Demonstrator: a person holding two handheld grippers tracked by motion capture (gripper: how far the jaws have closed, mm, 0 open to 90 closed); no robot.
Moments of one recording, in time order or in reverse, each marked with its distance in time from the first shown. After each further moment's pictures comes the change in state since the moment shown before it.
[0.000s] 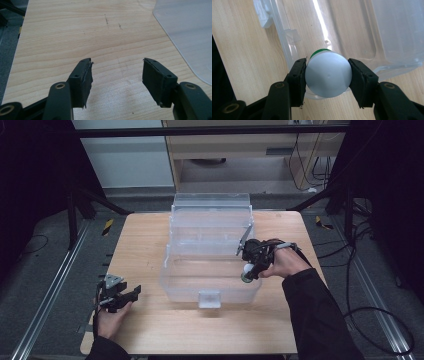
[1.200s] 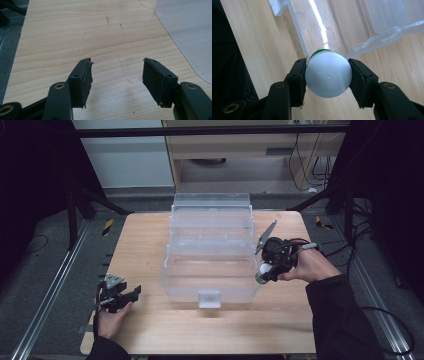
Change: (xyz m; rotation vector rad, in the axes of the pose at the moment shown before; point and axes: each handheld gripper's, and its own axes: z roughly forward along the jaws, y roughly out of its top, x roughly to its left) left arm -0.001 0.000 0.001 0.004 0.008 0.001; right arm 0.014 -0.032 -0.052 -0.031 -0.024 0.038
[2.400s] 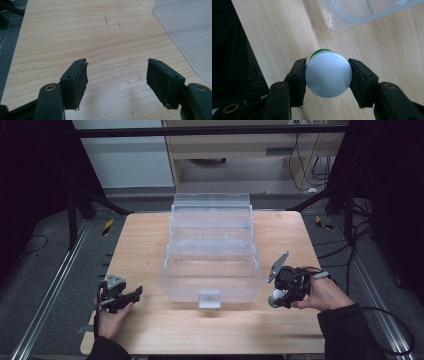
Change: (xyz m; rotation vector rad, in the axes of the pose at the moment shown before) left arm -0.001 -0.001 0.002 -0.005 -0.004 0.008; right arm 0.033 -0.058 0.031 0.051 0.015 0.018
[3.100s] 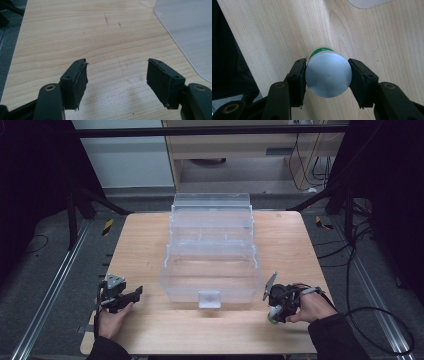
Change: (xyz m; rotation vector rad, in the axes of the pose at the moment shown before) left arm 0.000 0.000 0.001 0.004 0.002 0.001; right arm 0.010 -0.018 0.070 0.119 0.044 -0.028
